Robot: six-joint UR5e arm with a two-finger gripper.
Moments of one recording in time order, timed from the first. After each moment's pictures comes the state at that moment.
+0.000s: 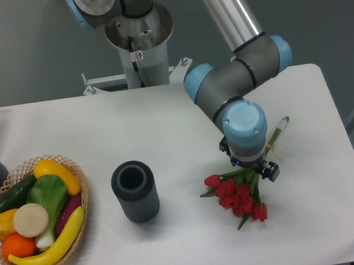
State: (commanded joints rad) arm 2.56 -2.03 -1.53 -1.01 1.68 1.25
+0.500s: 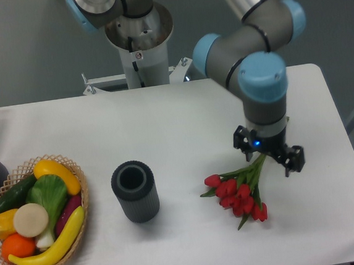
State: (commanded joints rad) arm 2.64 -1.95 -1.46 -1.02 1.56 1.28
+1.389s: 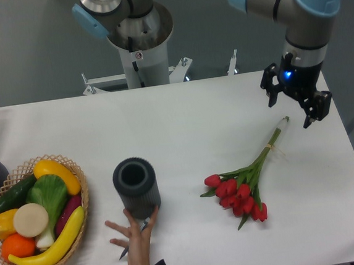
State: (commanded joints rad) arm 2.84 -1.81 -1.55 -1.18 1.41 1.73
